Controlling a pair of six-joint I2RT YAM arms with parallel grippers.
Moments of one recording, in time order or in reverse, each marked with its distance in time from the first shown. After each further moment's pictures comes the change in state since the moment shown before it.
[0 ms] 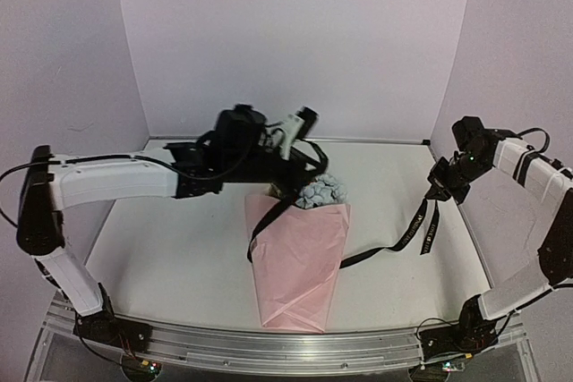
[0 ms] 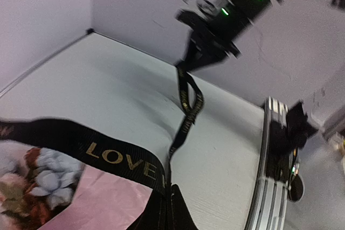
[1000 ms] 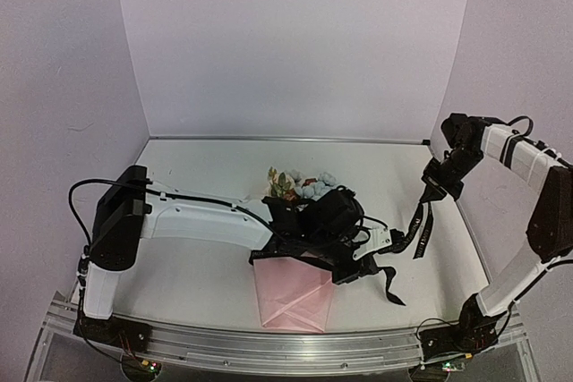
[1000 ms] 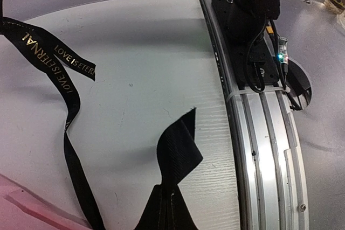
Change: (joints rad) left arm -0.292 0.472 0.329 -0.229 0.105 0.438; right arm 0.017 0.159 0.147 -0.169 -0.039 -0.060
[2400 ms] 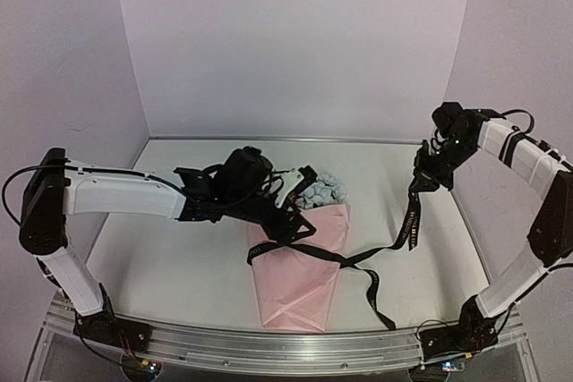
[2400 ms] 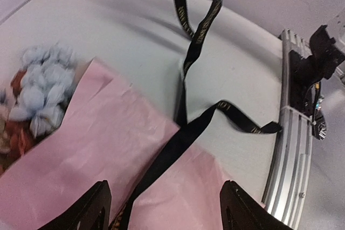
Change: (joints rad) left arm 0.261 -0.432 -0.489 0.129 -0.057 -0.320; right arm 0.100 -0.021 0.061 0.016 -0.017 -0.200
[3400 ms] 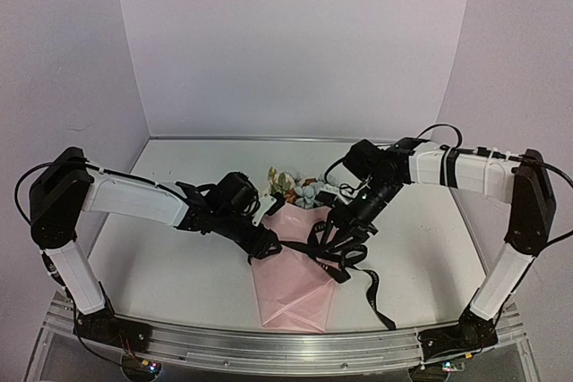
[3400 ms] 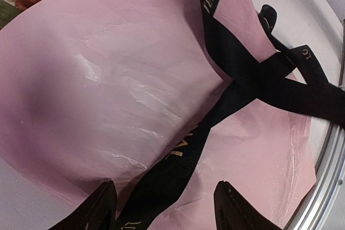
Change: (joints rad) left arm 0.105 0.051 -0.177 -0.052 -0.041 -0.121; right arm 0.533 0.183 -0.070 0.139 -0.497 -0.165
